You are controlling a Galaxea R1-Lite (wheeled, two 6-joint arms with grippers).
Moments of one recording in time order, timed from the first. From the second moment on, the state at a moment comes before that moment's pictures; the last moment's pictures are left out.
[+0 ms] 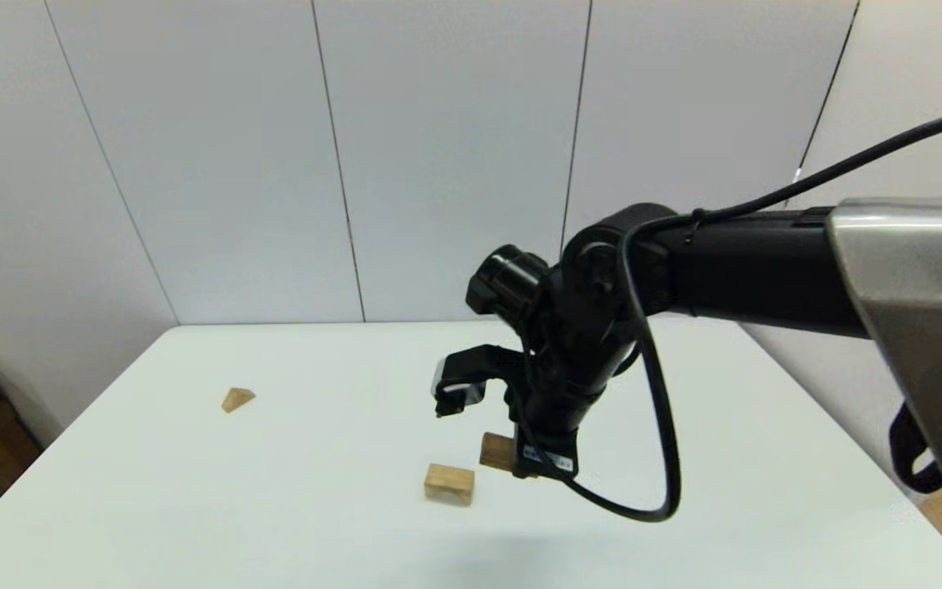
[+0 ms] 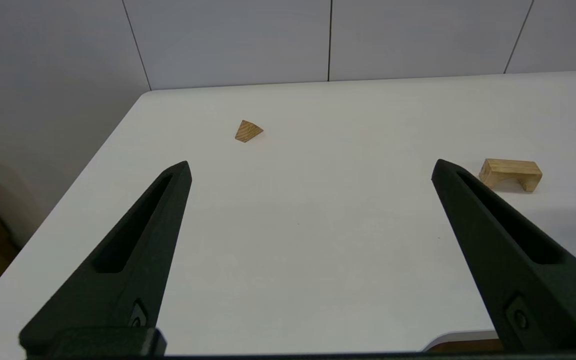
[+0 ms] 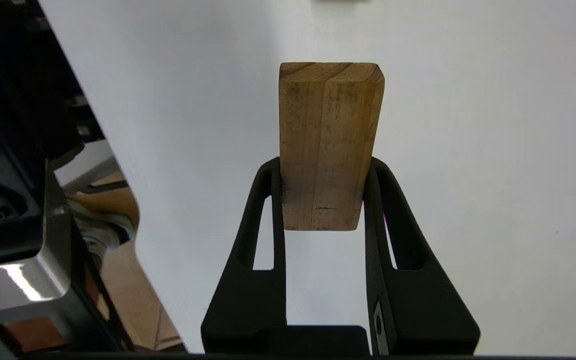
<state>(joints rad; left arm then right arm) 0.01 0.00 0.00 0.00 -0.02 0.00 0.75 2.22 -1.93 1.01 0.05 -0.67</state>
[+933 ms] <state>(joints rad) 0.01 0.00 0.00 0.00 -0.02 0.00 0.82 2.36 -1.95 0.93 0.05 -0.56</state>
